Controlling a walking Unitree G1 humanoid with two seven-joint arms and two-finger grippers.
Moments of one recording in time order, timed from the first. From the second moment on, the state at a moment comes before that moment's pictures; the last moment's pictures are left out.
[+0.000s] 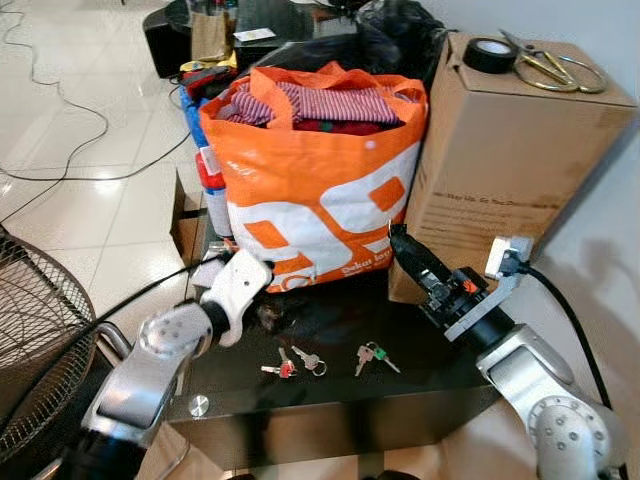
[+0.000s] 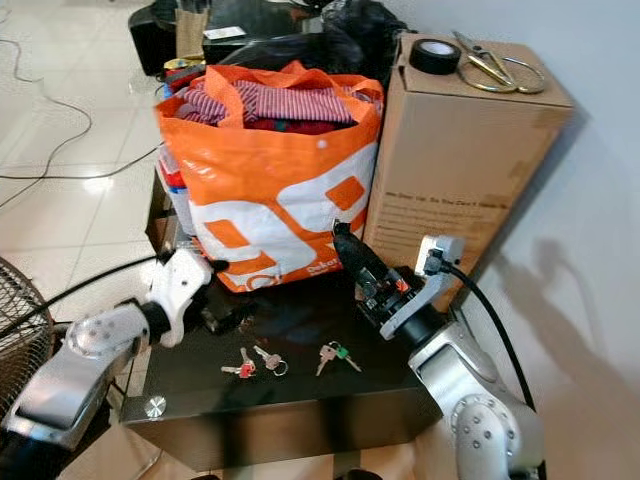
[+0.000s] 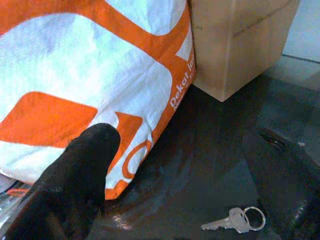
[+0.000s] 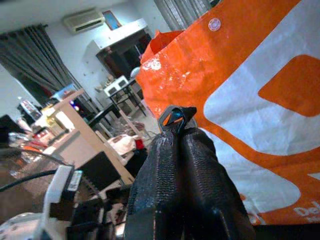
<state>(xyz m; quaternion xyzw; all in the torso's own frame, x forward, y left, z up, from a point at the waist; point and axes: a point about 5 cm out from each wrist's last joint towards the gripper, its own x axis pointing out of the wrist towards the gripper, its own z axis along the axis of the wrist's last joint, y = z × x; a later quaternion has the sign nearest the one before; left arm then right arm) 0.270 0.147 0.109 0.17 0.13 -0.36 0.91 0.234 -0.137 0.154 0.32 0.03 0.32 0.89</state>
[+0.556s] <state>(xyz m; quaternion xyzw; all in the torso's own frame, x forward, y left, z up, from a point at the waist) 0.270 0.143 0.106 0.17 0.13 -0.37 0.90 0.257 -0.138 0.120 0.11 0.16 0.21 0.96</state>
